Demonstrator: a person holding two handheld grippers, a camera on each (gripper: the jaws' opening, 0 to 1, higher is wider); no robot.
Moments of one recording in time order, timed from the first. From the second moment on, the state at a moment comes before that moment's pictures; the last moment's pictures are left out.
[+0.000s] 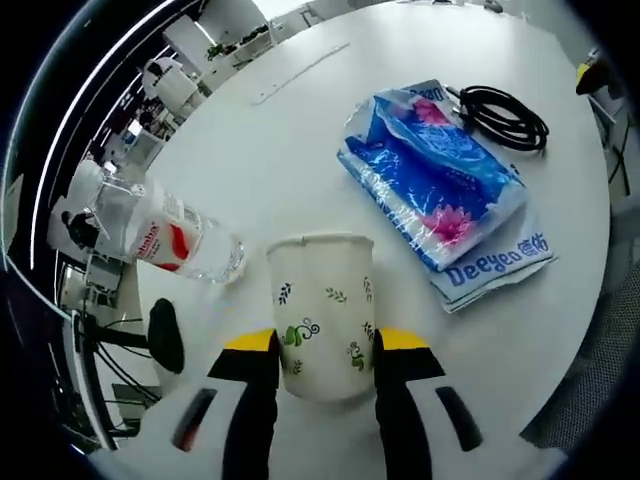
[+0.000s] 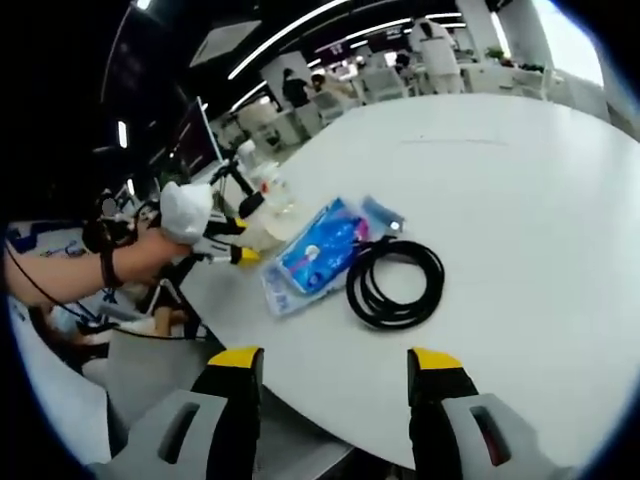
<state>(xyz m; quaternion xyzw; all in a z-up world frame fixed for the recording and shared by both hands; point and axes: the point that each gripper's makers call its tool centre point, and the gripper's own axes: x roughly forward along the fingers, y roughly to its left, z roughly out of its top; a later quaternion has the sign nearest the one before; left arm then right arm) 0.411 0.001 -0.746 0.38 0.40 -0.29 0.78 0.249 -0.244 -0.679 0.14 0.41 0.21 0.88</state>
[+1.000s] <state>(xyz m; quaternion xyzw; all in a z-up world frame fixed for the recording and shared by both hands) 0.361 0.037 -0.738 0.07 0.44 -0.25 0.86 0.264 -0.233 -0.676 0.14 0.40 0.23 0.88</state>
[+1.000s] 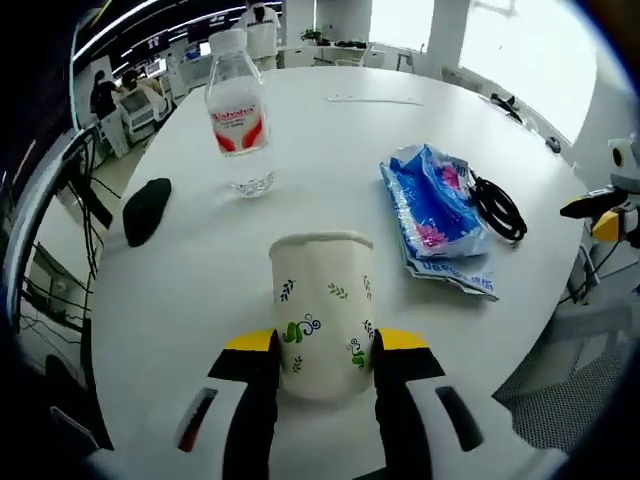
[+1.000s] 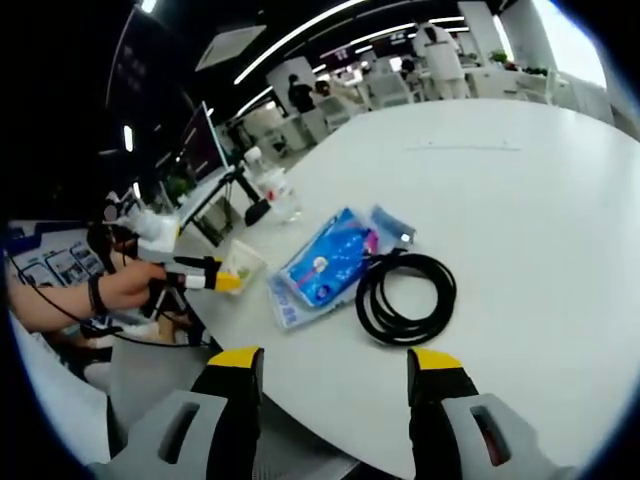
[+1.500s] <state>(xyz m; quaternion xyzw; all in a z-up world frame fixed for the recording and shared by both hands) 0.336 0.023 -0.712 0.00 0.41 -0.27 0.87 0.272 -0.198 -0.669 0.14 0.39 0.27 0.87</state>
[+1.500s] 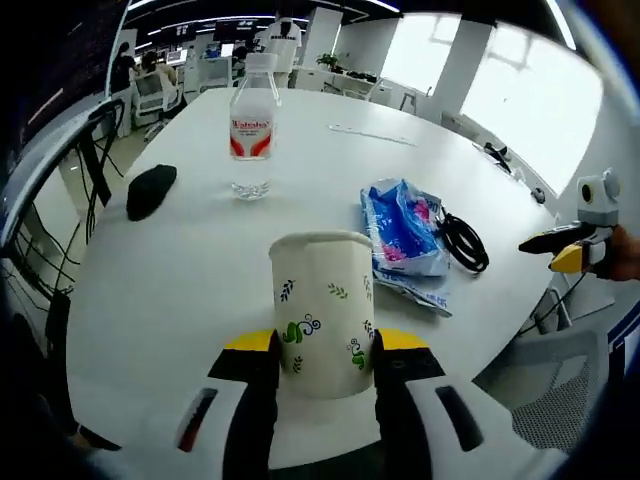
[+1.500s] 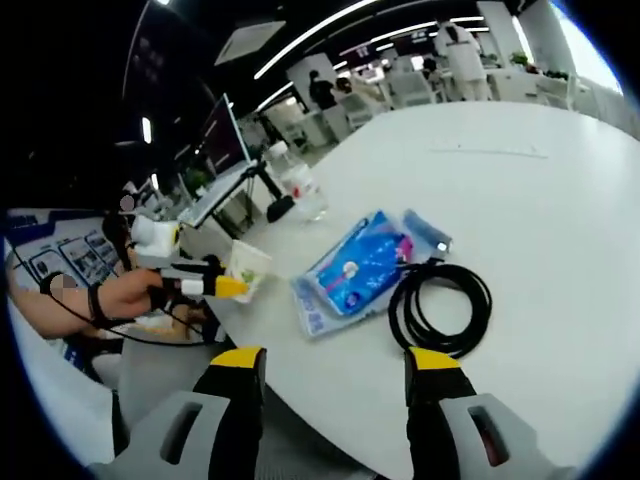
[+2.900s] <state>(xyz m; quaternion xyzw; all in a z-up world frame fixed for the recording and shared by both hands) 0.278 -0.071 -0.676 0.17 0.33 -0.43 0.82 0.283 -0.107 -0.625 0.16 0.34 0.40 0.84</state>
